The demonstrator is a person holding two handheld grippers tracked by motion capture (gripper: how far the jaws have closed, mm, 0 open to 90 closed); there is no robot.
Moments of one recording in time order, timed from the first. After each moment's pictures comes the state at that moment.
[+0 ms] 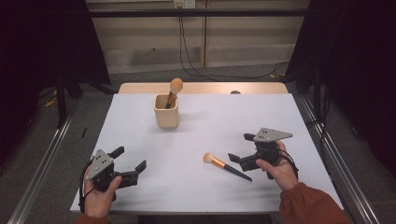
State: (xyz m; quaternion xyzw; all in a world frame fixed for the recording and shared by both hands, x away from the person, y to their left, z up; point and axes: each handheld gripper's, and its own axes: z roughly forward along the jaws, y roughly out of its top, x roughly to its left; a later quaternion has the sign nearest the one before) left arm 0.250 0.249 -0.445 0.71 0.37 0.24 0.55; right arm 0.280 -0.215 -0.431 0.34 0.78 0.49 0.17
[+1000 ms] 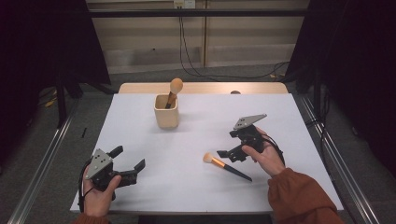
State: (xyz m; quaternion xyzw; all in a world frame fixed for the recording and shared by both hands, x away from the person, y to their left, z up) left arm 0.252 0.252 -0.445 0.71 0.38 0.24 0.54; right arm 0.326 -0.181 -0.423 0.32 0.86 0.40 0.08
